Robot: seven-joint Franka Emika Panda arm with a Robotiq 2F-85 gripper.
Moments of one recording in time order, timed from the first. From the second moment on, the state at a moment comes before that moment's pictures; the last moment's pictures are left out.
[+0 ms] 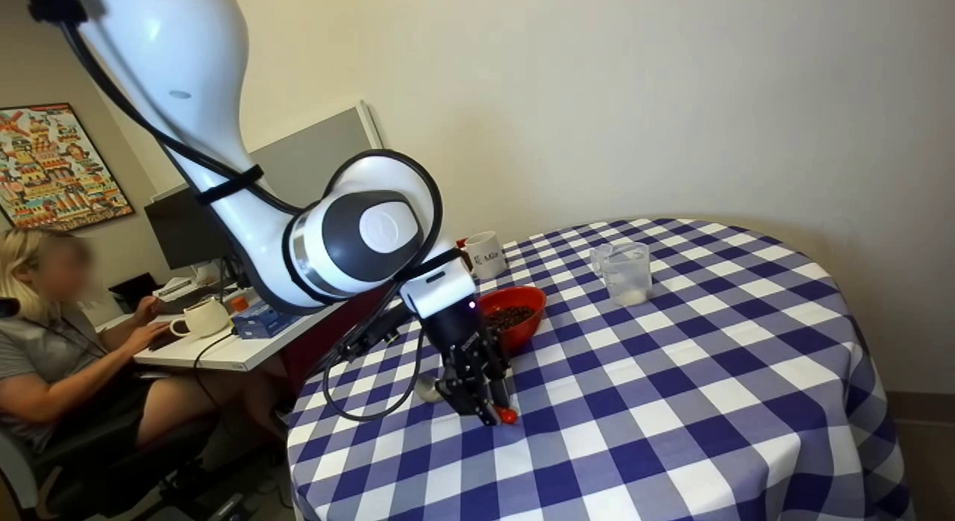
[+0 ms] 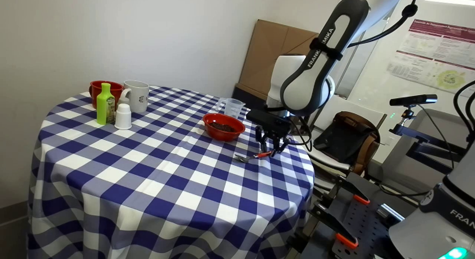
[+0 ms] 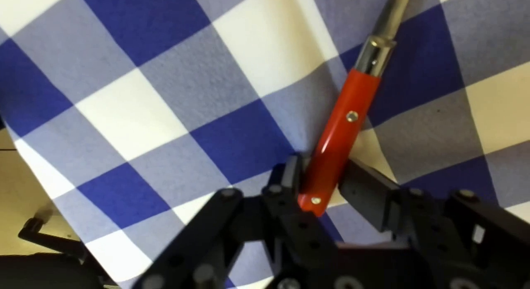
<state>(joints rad) 0.18 0.49 -0.33 -2.47 -0.18 2.91 1.55</state>
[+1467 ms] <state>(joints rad) 0.26 0.21 -0.47 -2.45 -0.38 2.80 1.50</state>
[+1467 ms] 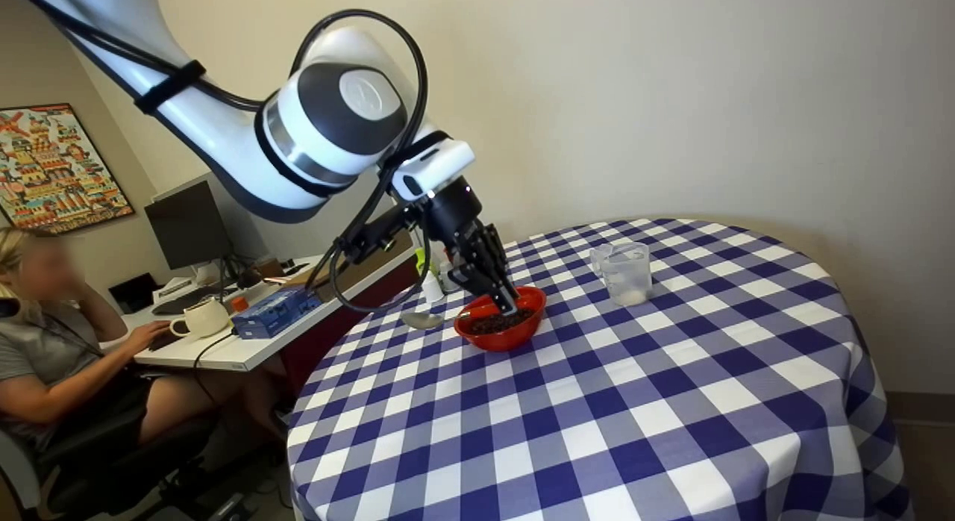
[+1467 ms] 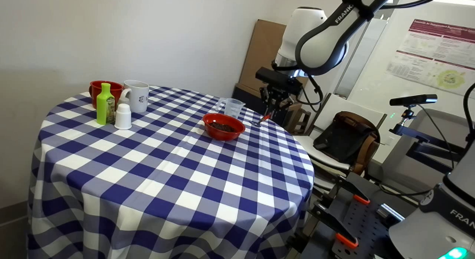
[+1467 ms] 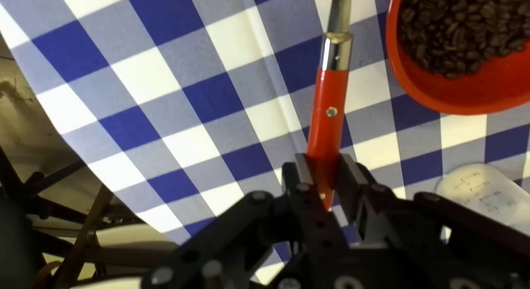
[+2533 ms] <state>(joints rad) 0.17 0.27 -0.19 -2.22 -1.46 2.33 2.33</state>
